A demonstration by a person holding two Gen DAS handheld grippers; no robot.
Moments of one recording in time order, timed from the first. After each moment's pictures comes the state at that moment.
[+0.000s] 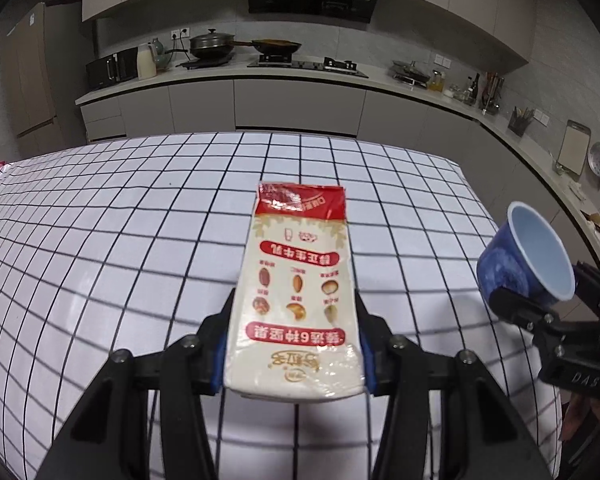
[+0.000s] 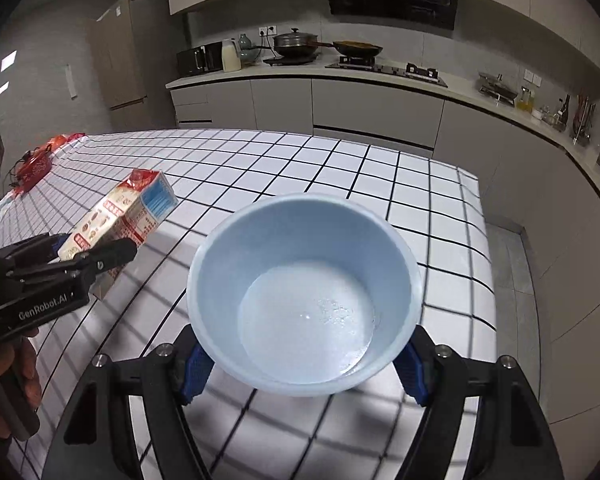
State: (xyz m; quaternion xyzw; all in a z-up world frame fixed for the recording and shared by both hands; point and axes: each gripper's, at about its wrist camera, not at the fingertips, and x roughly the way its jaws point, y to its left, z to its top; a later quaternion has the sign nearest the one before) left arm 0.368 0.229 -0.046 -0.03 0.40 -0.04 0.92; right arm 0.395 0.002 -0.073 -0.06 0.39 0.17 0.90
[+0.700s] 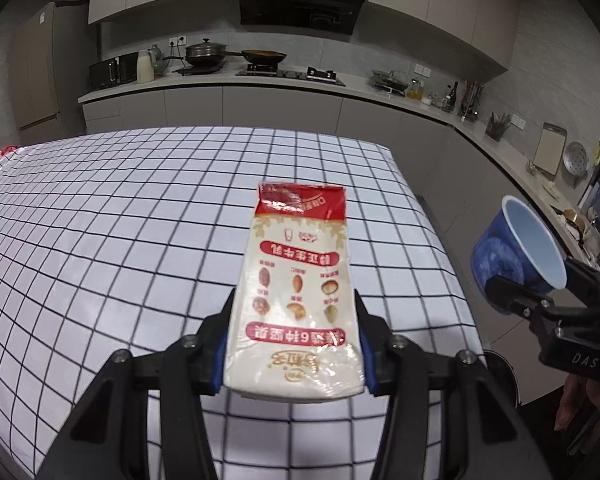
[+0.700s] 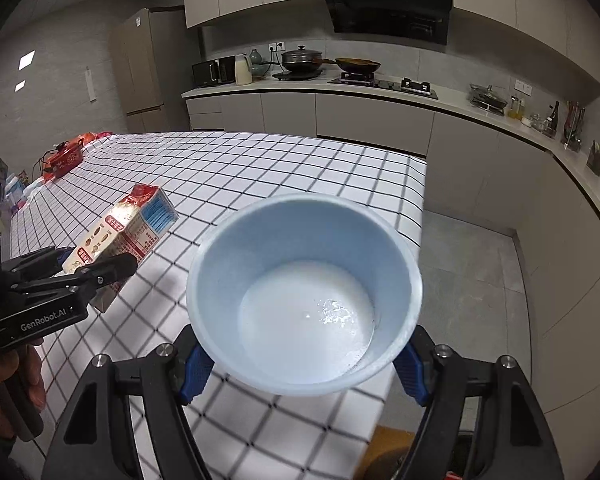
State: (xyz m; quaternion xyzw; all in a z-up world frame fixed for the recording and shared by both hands) left arm 0.250 0.154 -0.022 -0.05 0.38 -0.05 0.92; right arm 0.256 -0.086 -0.035 -0.06 0.37 0.19 0.91
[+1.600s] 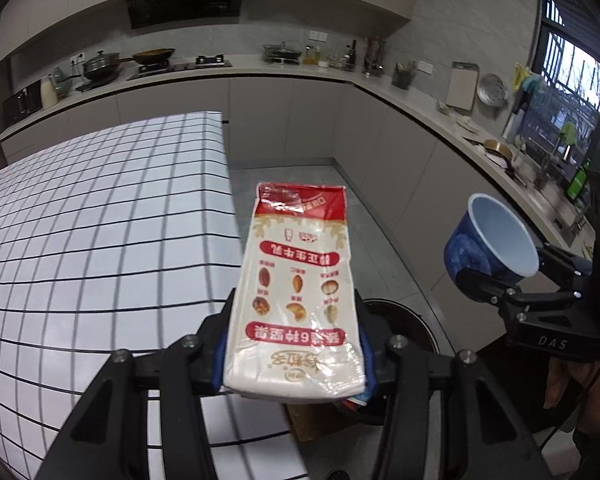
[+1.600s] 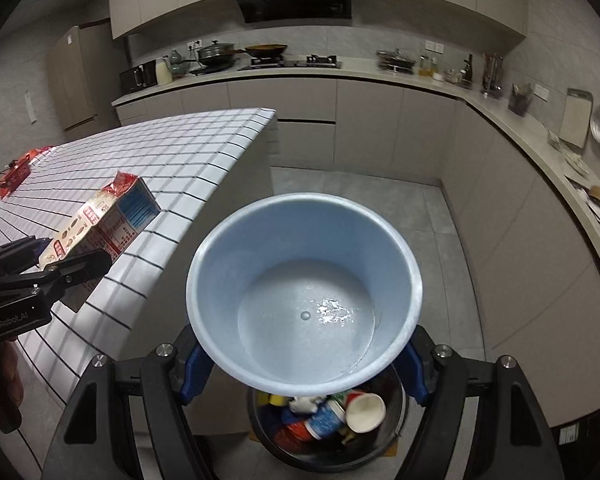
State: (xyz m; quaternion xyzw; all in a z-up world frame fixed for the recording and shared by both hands) left arm 0.189 -0.046 -0.034 0.01 0.40 -0.20 0.90; right arm 0.153 -0.304 -0.051 -0.03 0.40 0.07 0.91
